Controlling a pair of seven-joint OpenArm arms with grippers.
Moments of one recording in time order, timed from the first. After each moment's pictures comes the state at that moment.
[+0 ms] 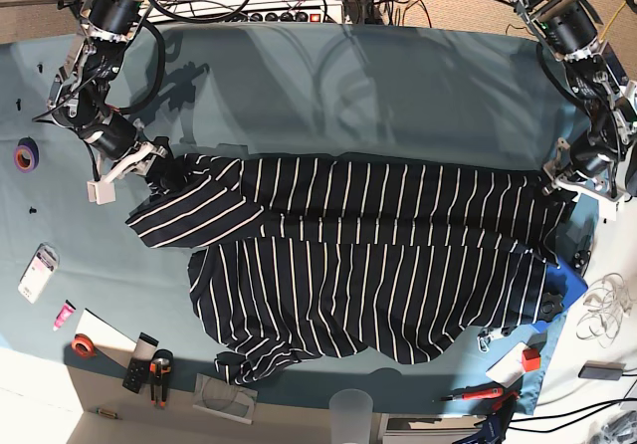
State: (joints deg) left arm -5.5 -12.9 -39.1 75.1 -41.2 -19.9 62.2; right arm 1.0 15.3 32.2 73.8 48.2 38.1 -59.6
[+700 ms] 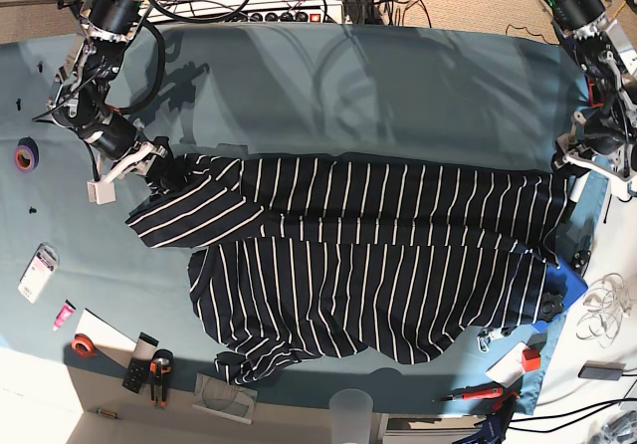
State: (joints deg) left arm 0.2 -13.9 -39.0 83.5 -33.3 -16.6 62.6; right arm 1.0 15.2 32.2 73.8 48.1 38.1 -59.7
